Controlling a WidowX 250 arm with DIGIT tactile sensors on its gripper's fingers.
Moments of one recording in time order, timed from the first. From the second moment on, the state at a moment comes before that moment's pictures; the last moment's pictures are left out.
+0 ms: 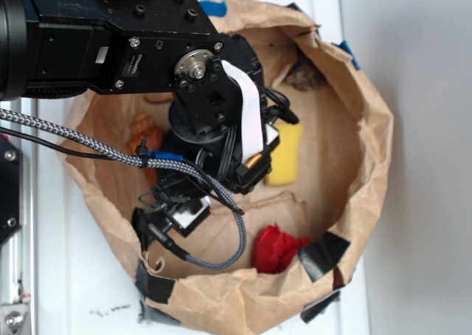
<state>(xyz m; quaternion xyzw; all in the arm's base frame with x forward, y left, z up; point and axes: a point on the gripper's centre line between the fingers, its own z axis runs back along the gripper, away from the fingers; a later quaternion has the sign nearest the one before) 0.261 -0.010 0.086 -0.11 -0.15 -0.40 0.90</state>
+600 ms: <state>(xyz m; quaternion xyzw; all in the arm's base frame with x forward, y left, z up) 0.268 -0.023 0.081 -0.10 -0.17 -0.41 0.89</state>
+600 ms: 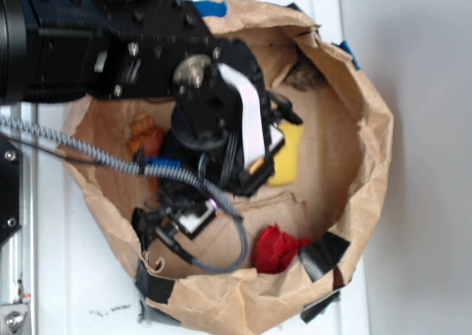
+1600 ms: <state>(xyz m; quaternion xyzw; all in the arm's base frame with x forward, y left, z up) 0.287 -0.057 0.057 -0.11 -0.18 -0.41 0.89</state>
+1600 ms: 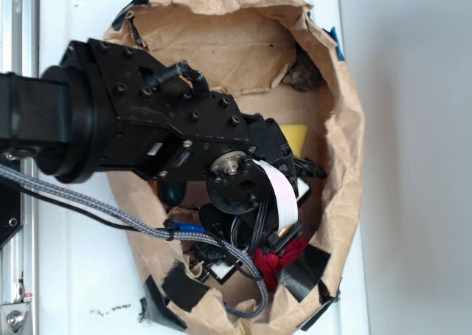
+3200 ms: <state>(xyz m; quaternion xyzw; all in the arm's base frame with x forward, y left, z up) 0.302 -0.086 0.024 -0.11 -0.20 -0.43 0.87</state>
